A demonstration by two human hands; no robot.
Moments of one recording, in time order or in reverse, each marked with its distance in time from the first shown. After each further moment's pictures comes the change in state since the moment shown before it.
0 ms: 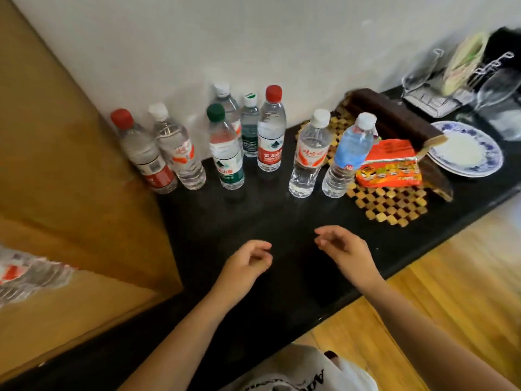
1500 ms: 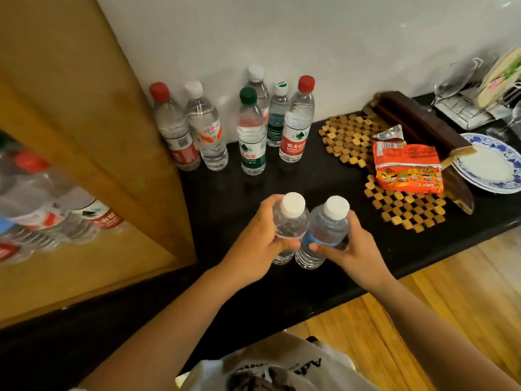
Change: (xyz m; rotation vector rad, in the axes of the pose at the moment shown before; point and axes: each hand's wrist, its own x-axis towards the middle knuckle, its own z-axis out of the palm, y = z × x) left_hand -0.030 0.037 -0.009 0.128 0.019 0.321; right_hand -0.013 -0.024 0.005 0.001 -0.110 -0.184
